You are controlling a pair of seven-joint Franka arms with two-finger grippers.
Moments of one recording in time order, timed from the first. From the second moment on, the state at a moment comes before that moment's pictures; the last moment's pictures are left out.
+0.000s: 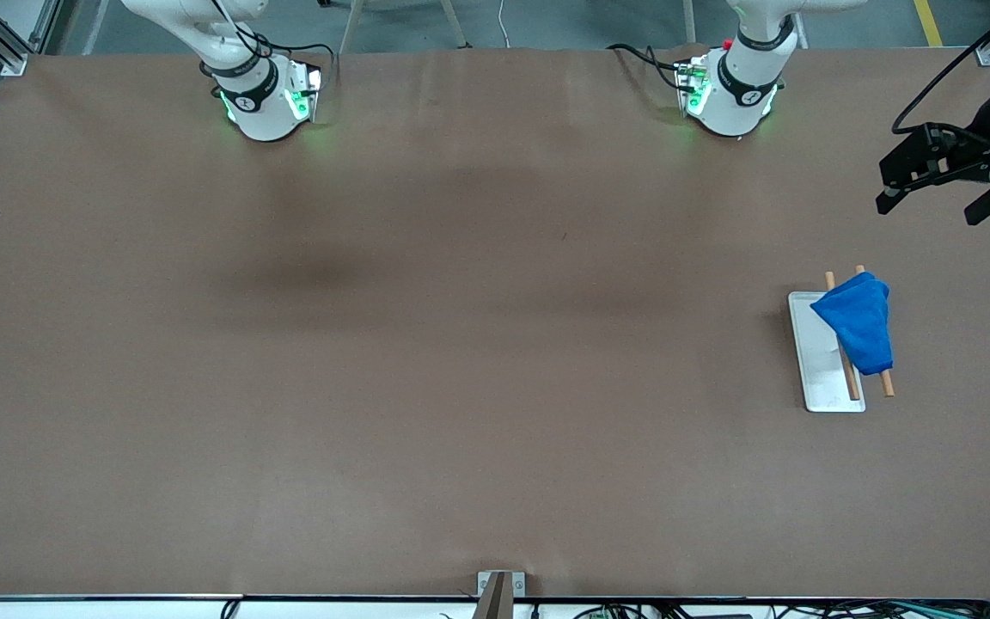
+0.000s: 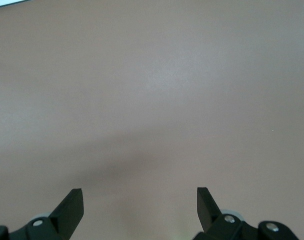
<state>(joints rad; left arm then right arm) -0.03 -0.02 -0.10 -1.45 -0.01 1.57 -0.01 -0.06 -0.02 -0.08 -1.49 -0.02 1.49 0.08</state>
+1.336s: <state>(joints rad) -0.03 -0.04 -0.12 -1.50 -0.03 1.49 -0.09 -0.06 -0.02 -0.08 -1.49 -0.02 1.49 0.08</state>
